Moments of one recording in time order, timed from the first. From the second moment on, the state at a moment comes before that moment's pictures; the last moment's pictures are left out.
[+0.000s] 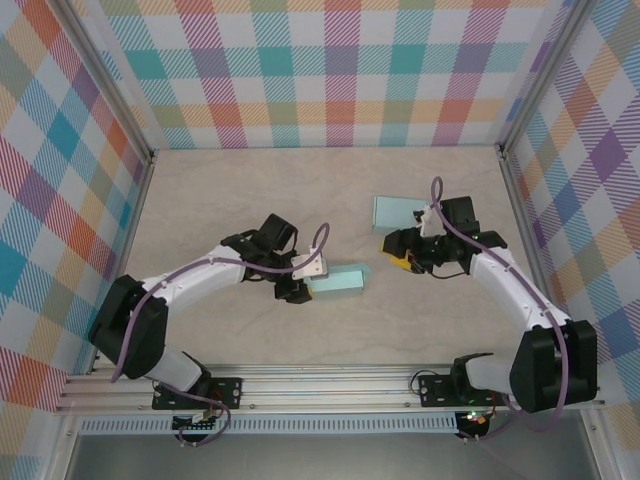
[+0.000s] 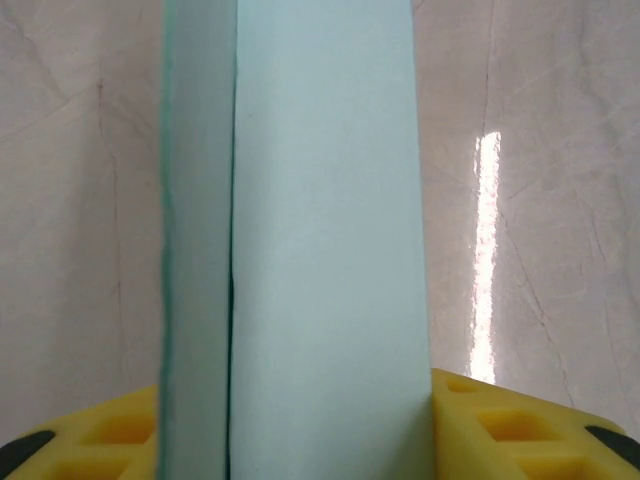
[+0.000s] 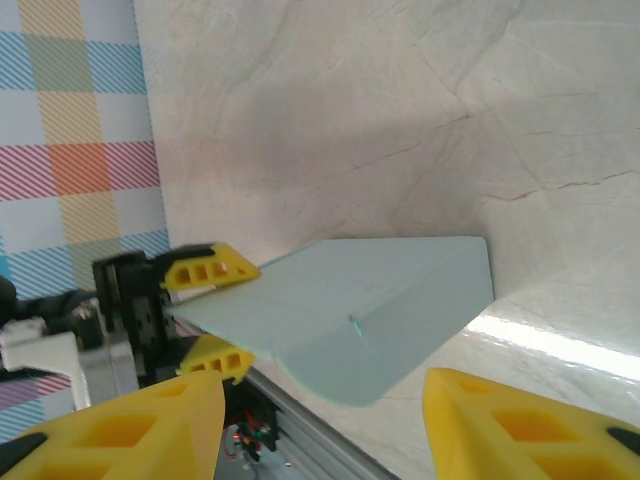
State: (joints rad) left arm -0.61 1.52 0.99 -0.61 0.43 0.76; right arm 0.20 1.25 0.89 -0.62 -0.76 0.58
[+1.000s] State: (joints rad) left arm -0.61 1.20 0.98 -0.51 0.14 0.16; right arm 0.51 1.30 1.08 -0.76 -0.31 0.29
